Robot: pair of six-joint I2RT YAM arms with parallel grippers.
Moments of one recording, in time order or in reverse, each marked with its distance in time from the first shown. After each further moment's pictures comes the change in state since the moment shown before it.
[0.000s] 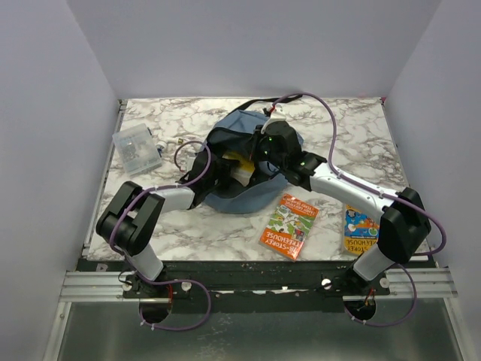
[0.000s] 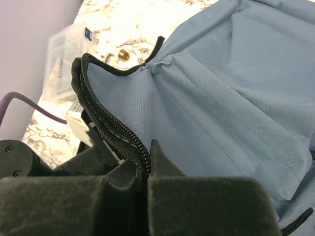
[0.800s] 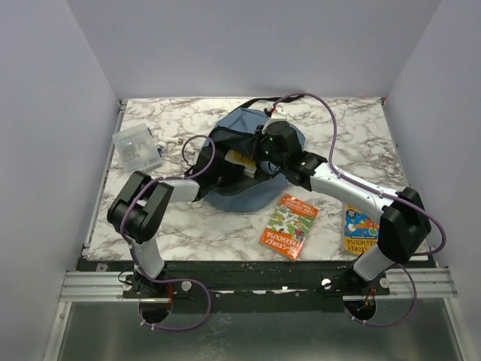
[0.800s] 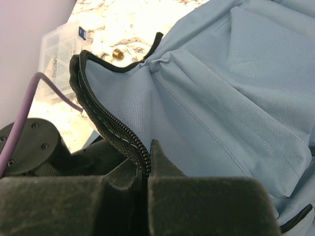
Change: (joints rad) left arm 0.019 0.103 0.042 -0.021 0.138 0.070; right arm -0.007 0.000 -0.013 0.000 0.003 -0.013
